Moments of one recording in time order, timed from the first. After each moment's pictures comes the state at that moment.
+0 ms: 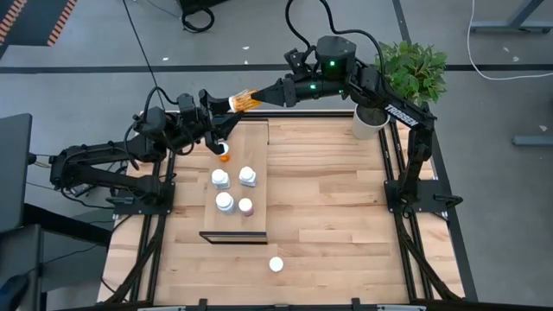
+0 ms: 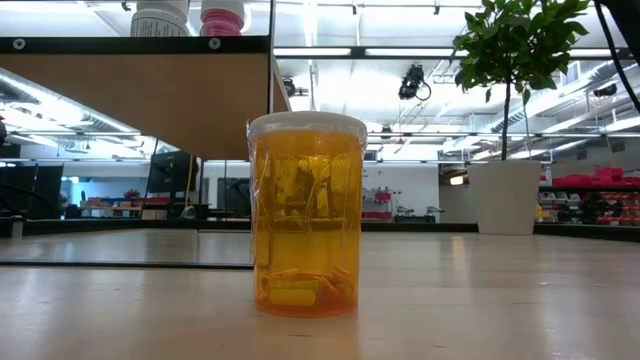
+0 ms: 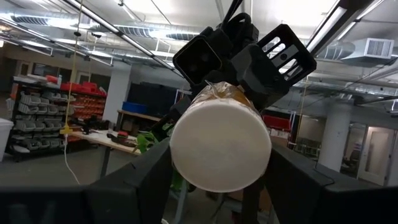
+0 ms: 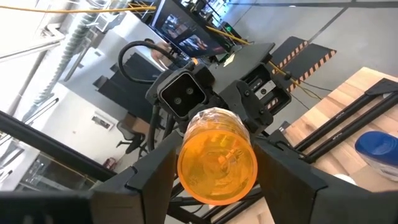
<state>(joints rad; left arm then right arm) 0.19 1.04 0.99 0.47 -0.16 -0.17 -0.27 1.83 2.35 -0.62 -0.37 0.79</state>
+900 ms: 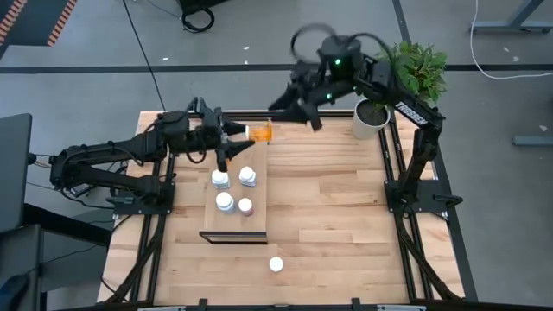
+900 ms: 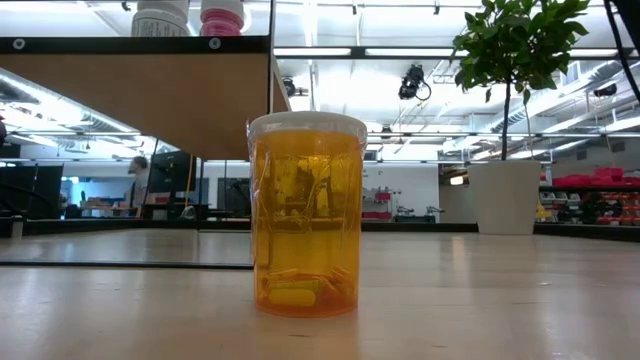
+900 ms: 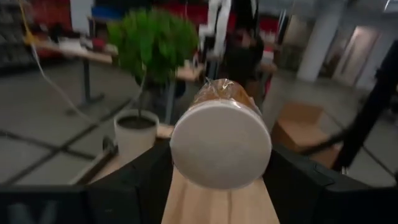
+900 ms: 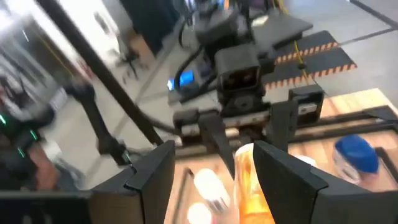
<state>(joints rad) 0.19 1.04 0.99 0.06 0.01 -0.17 -0.31 1.78 2.36 -0.84 -0.61 0.27</state>
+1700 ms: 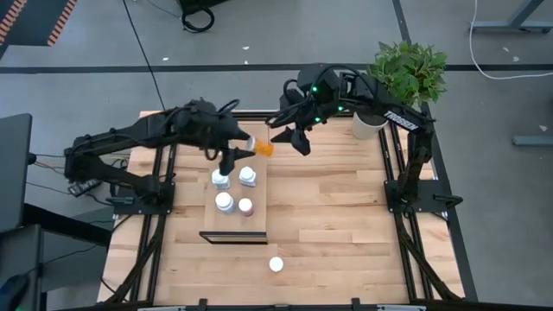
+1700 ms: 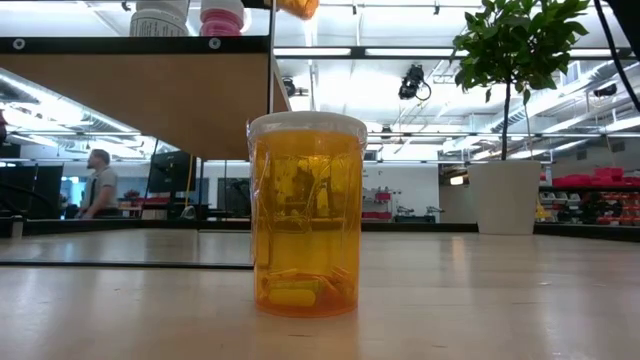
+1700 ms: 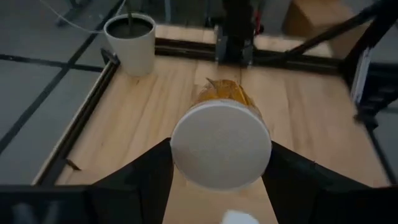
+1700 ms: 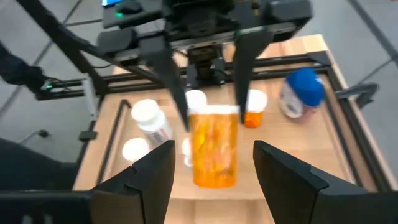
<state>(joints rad) 0.19 1.23 1.38 -0.64 0.06 0.00 -0.20 1.84 2.35 -1.12 -0.30 0.00</state>
